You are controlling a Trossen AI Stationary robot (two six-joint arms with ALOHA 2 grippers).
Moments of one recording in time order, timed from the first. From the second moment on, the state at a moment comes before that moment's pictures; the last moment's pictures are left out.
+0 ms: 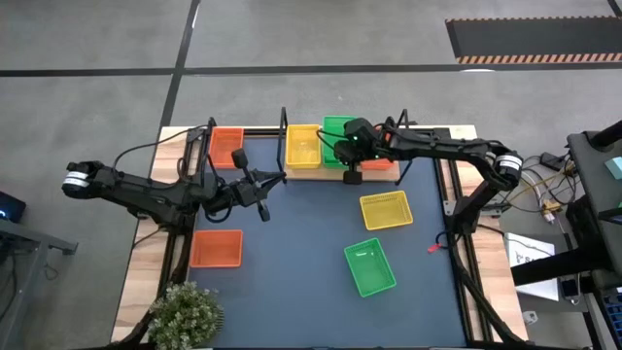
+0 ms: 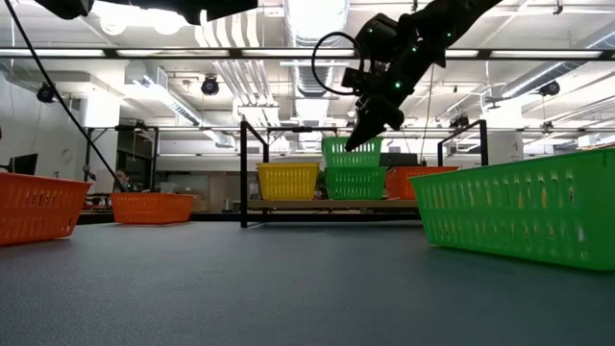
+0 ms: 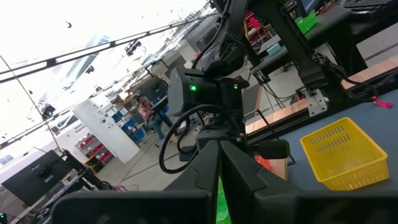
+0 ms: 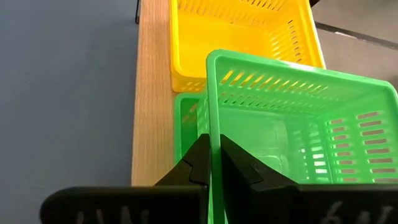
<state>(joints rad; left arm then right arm) -0.10 1.01 0.61 0.54 -0.48 0.69 -0.43 1.63 1.19 -0.37 -0.01 -0.52</state>
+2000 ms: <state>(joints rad) -0.10 1.01 0.61 0.54 -0.48 0.61 -0.07 1.15 0.57 0.28 -0.02 -0.24</state>
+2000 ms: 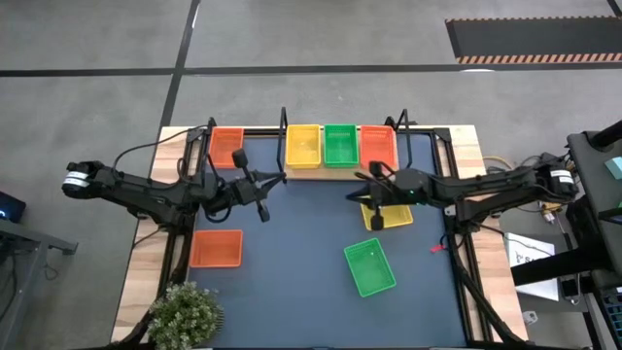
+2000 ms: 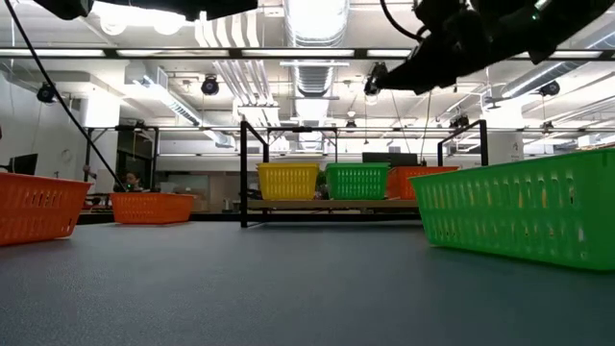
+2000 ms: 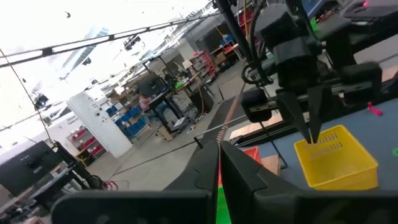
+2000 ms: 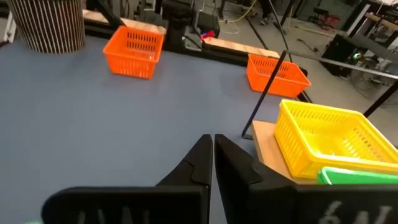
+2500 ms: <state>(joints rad) -0.10 1.01 0.52 0.53 -0.53 0.23 -0.11 1.09 0.46 0.43 -0.03 -0.40</state>
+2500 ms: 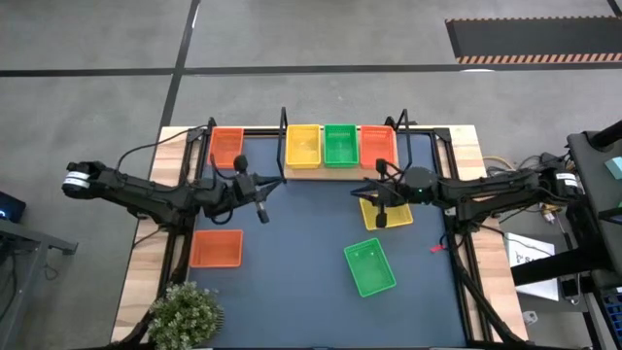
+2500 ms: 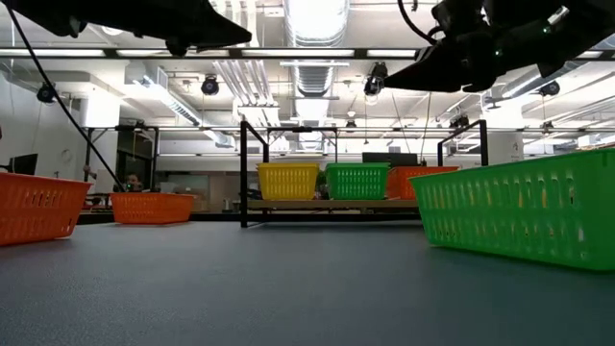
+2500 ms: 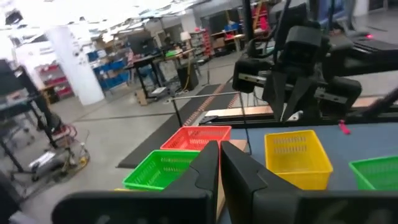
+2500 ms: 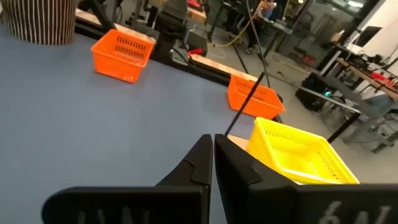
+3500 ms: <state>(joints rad) 0.43 1.10 0.86 -0.98 -0.17 0.07 -0.11 0.87 0.40 0.33 -0.05 -0.35</state>
